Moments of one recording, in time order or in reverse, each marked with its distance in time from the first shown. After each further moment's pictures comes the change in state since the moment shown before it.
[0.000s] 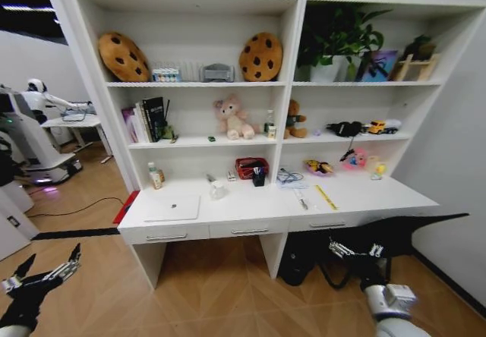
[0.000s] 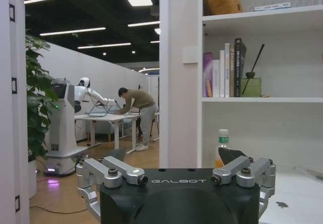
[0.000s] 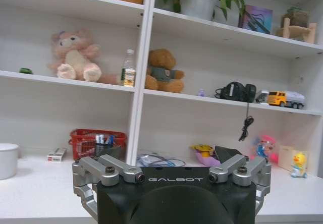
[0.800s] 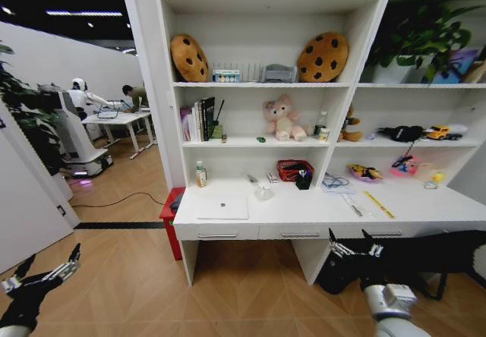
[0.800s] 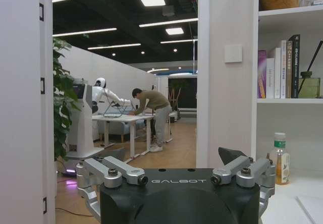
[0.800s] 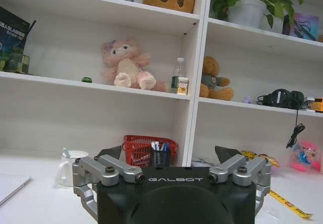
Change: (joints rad) left arm 0.000 0.000 0.000 0.000 0.000 0.000 -0.001; right arm -0.001 0.000 0.000 0.000 0.000 0.000 0.000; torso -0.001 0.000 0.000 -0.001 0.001
